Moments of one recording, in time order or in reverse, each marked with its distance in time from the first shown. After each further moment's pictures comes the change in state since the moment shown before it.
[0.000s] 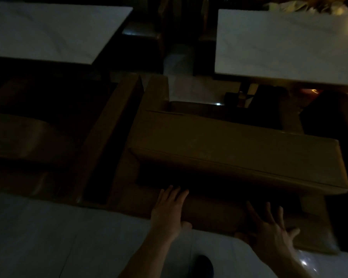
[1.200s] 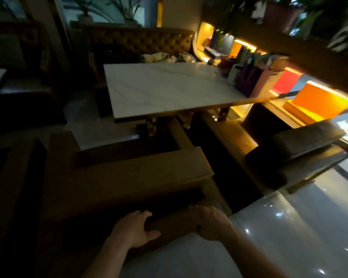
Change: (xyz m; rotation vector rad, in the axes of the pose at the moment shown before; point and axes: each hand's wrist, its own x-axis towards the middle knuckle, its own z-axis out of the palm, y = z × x) left_hand -0.005 0.114 -0.122 0.025 -0.450 0.273; right_hand -0.115 0.048 -0.098 0.260 0.097 -0.046
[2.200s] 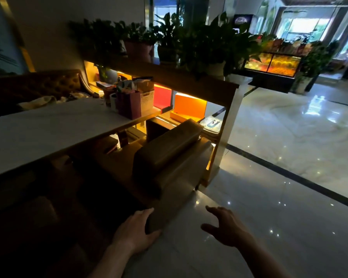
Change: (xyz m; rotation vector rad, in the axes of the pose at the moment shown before) left_hand 0.036 0.489 0.151 0.199 0.096 0.441; right_hand -0.291 0.449 -0.031 0.390 0.369 0.510
